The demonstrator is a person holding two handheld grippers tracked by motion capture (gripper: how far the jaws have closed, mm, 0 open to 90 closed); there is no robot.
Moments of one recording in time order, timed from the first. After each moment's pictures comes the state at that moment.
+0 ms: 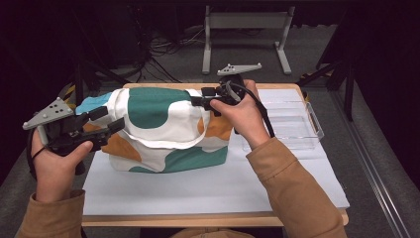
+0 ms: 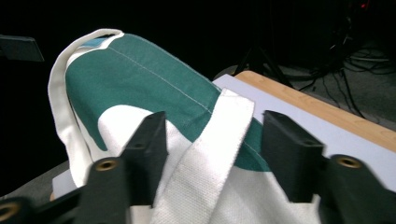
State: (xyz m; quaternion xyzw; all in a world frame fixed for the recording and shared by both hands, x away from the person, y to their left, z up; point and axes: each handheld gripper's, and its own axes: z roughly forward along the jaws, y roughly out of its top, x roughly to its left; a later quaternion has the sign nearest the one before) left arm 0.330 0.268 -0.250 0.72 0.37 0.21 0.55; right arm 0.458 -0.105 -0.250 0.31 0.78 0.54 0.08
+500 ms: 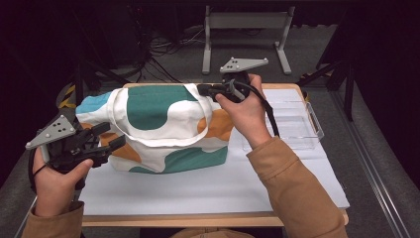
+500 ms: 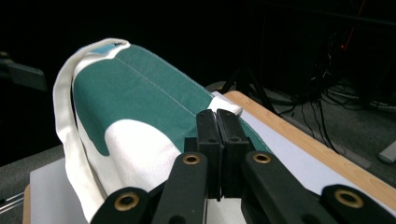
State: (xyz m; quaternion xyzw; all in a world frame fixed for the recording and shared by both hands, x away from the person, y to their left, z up) left arm 0.314 0.273 -0.278 0.73 0.37 0.19 0.55; right arm 0.442 -0.111 -0.223 0.25 0.78 0.55 0.16
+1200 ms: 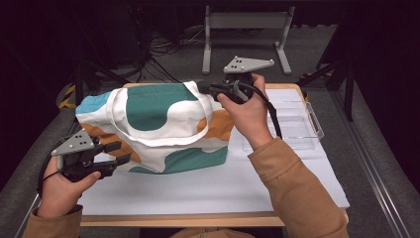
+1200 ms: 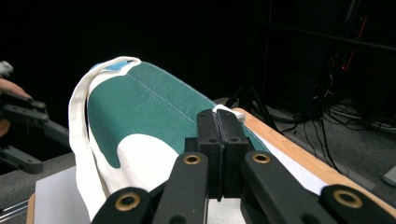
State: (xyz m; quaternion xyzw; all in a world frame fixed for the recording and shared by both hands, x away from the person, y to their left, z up) left arm 0.320 0.268 -0.313 0.82 0.33 0.15 0.45; right arm 0.434 -0.114 -0.218 0.23 0.77 0.57 0.17
